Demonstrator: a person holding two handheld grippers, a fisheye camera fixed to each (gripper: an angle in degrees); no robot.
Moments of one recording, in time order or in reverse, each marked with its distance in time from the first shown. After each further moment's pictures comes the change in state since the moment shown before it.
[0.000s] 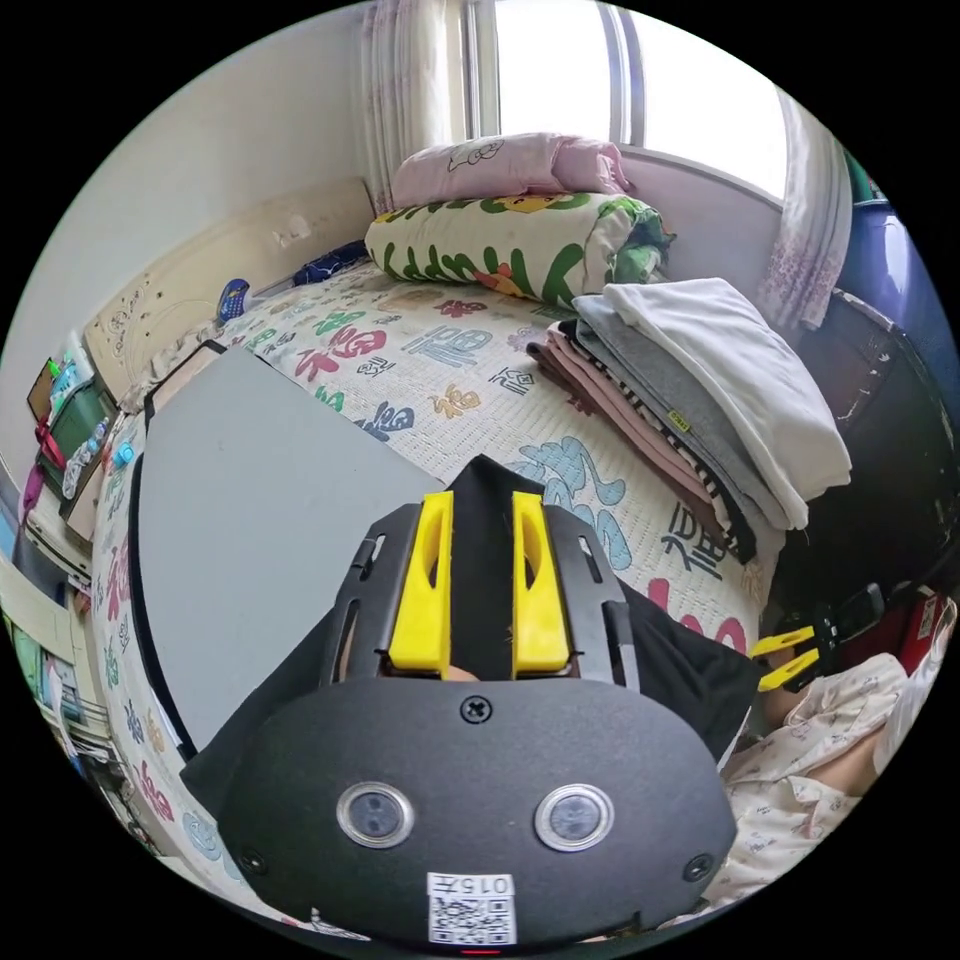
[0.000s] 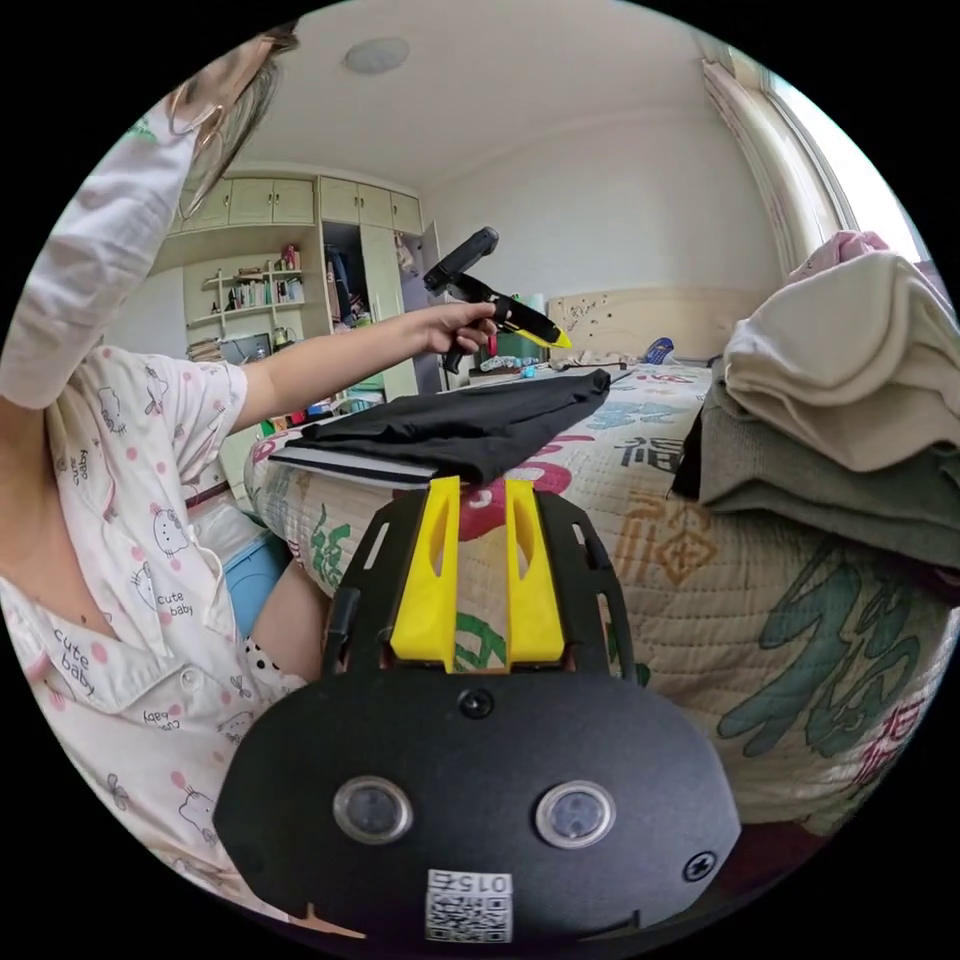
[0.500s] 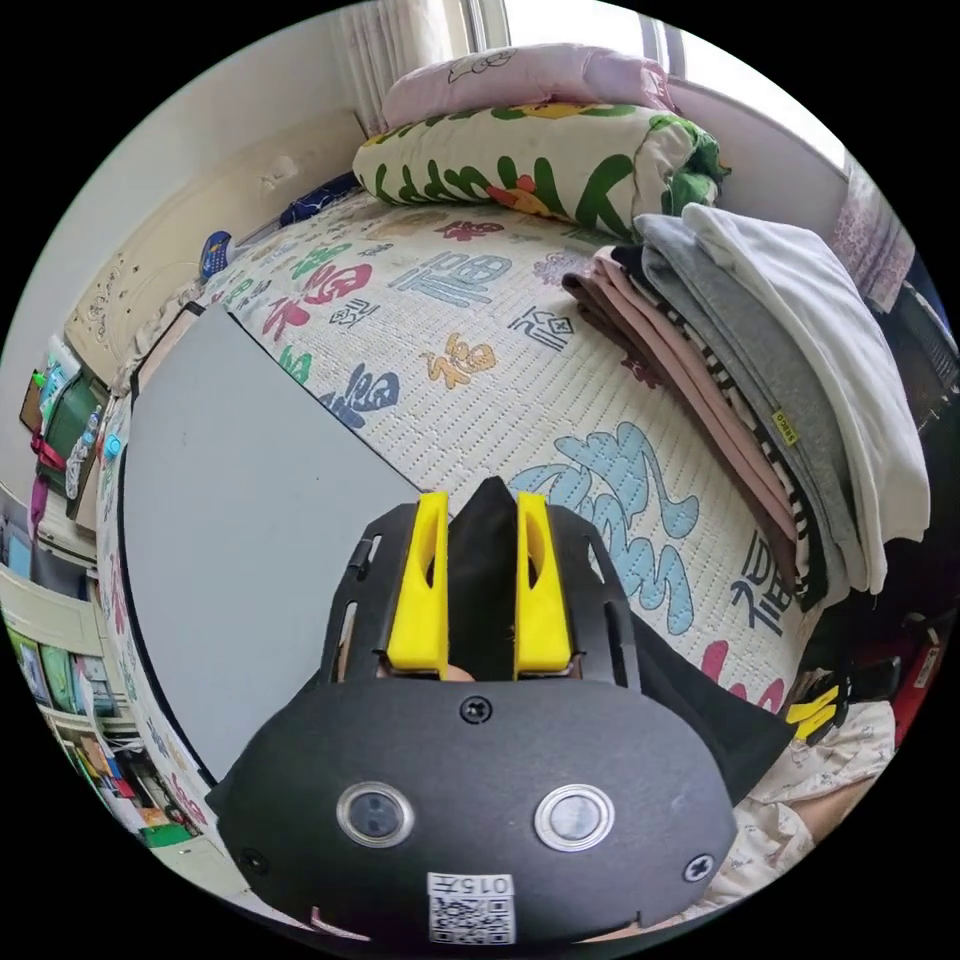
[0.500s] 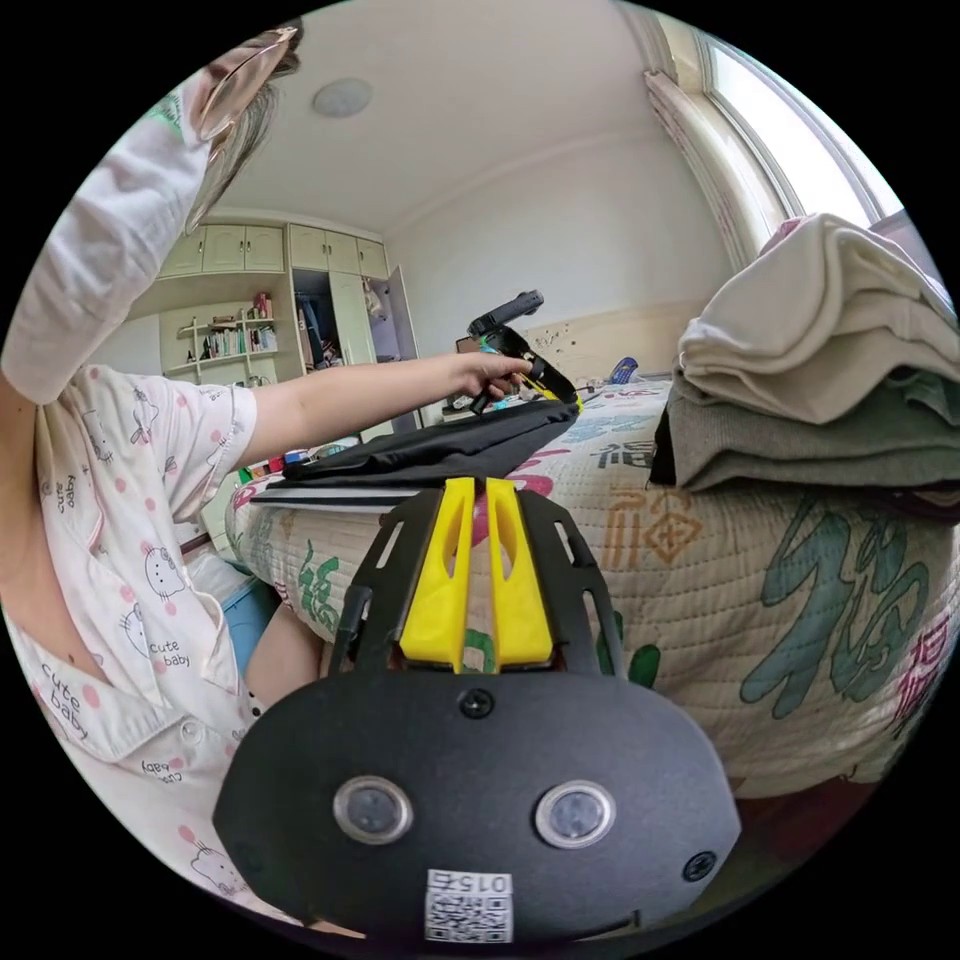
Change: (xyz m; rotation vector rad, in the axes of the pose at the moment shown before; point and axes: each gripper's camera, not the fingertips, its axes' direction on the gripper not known) left arm 0.198 -0.064 0.314 -0.234 -0.059 0.044; right arm 0.033 0.088 0.021 0.110 0.098 0.063
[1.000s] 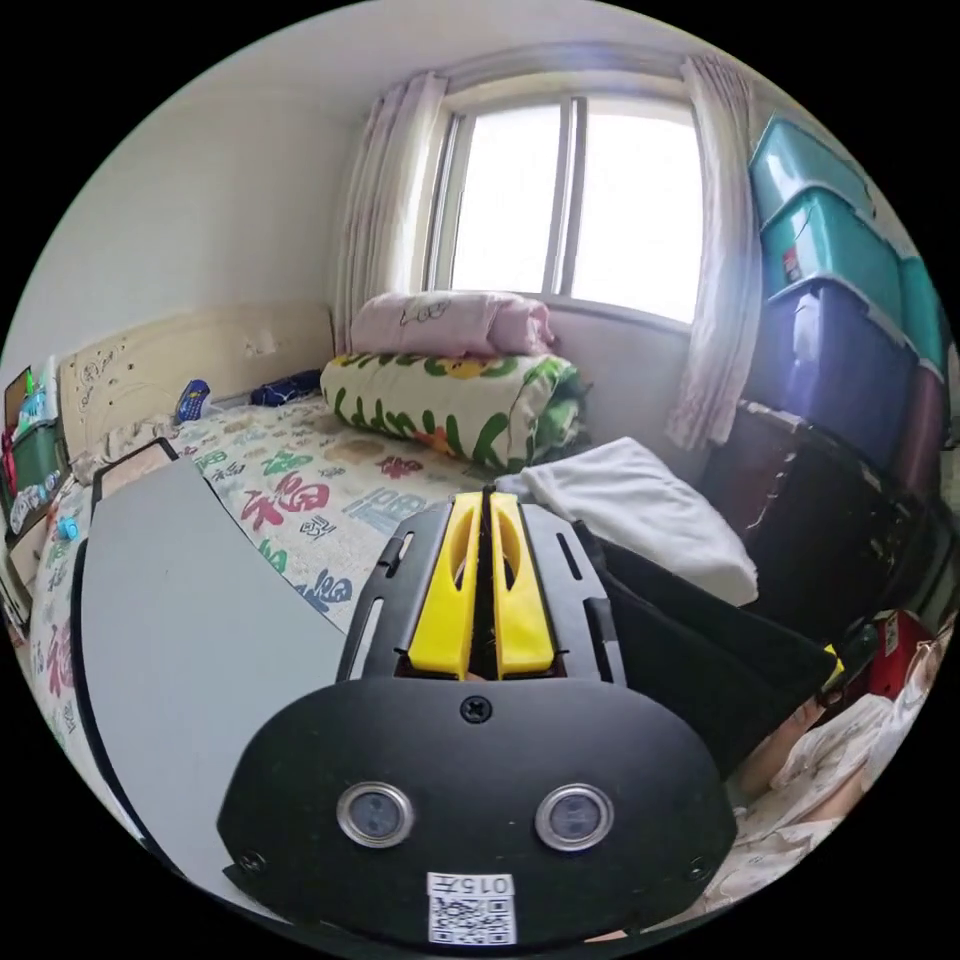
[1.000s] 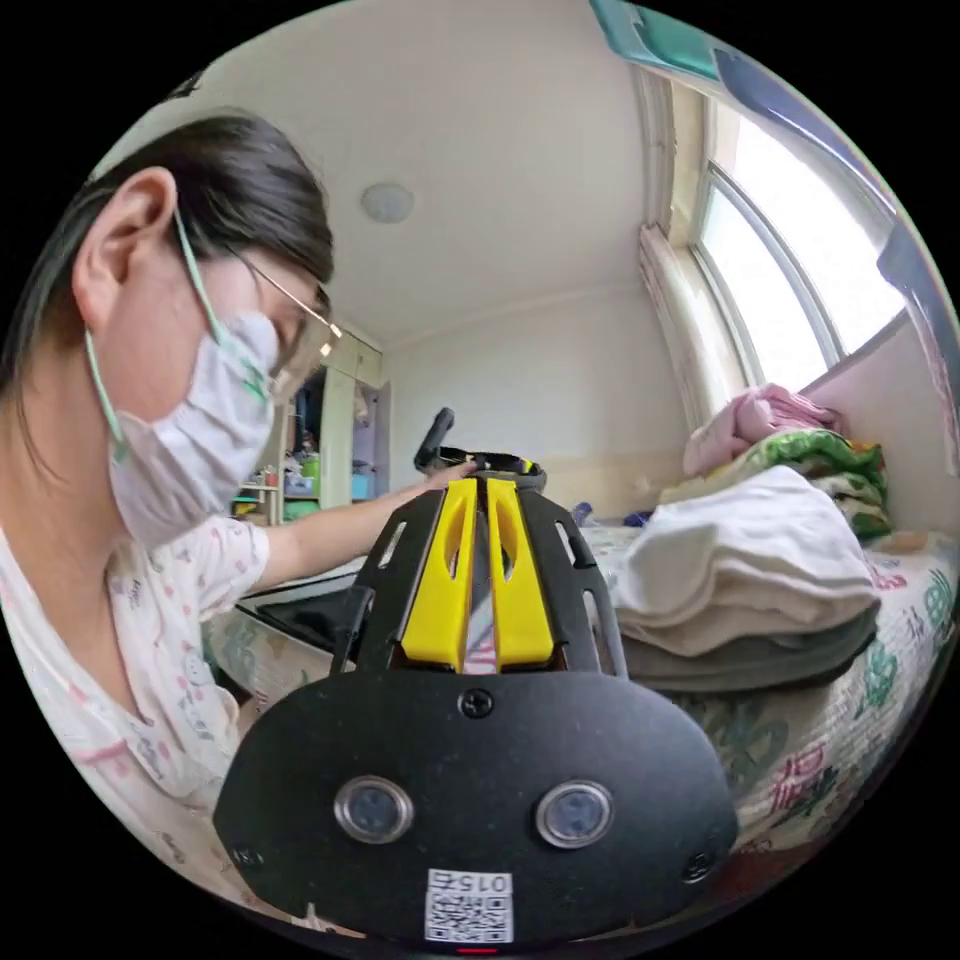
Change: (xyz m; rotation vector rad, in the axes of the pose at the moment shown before) left arm 0.165 0.109 -0.100 0.777 0.317 -0.026; right arm -0.046 -0.014 -0.085 0.407 0.005 -0.193
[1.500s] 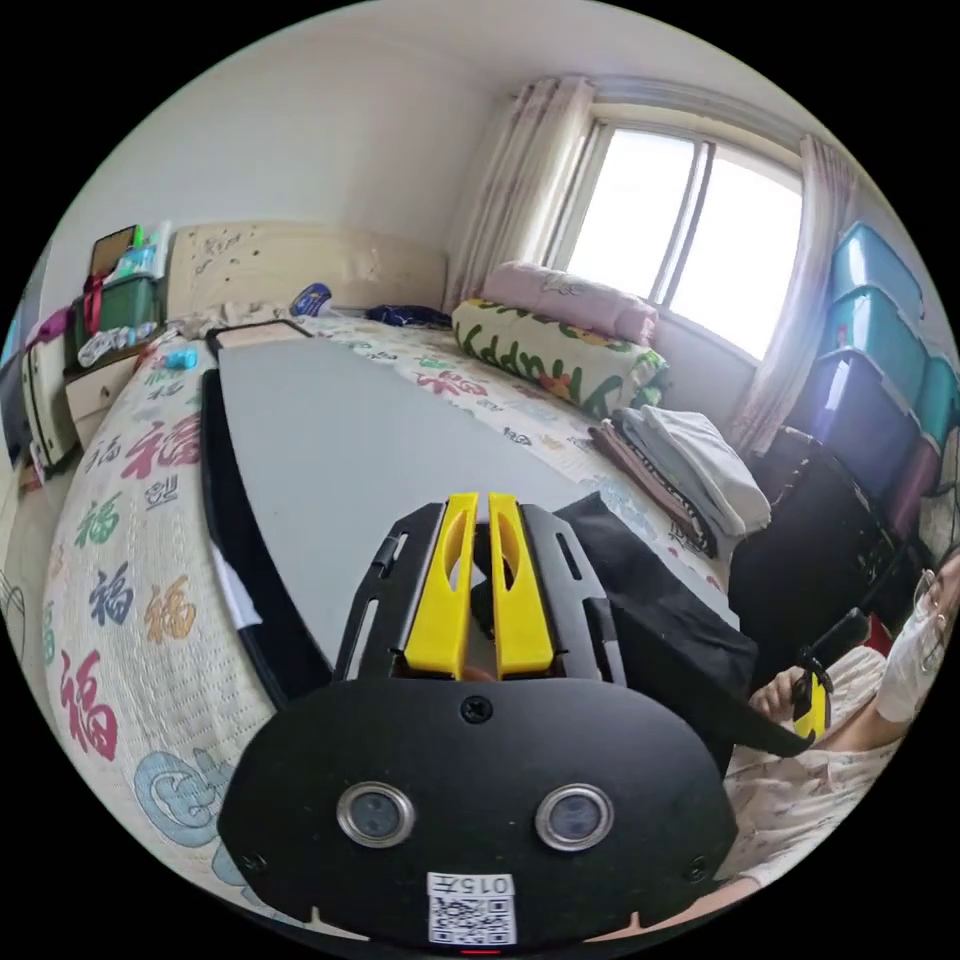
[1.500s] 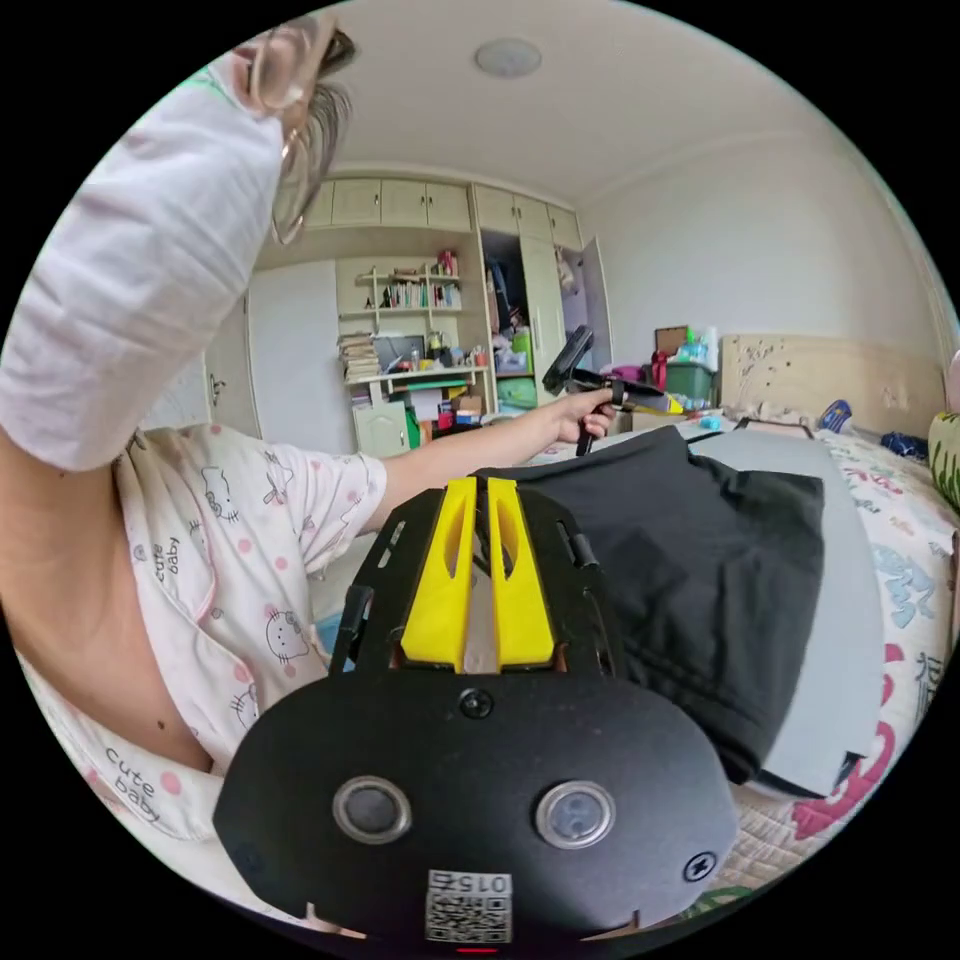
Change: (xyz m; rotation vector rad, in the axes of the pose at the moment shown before) left arm -0.151 0.379 -0.139 -0.081 -0.169 -0.298; right arm -0.170 0.106 0.218 -0.509 -0.600 0.036
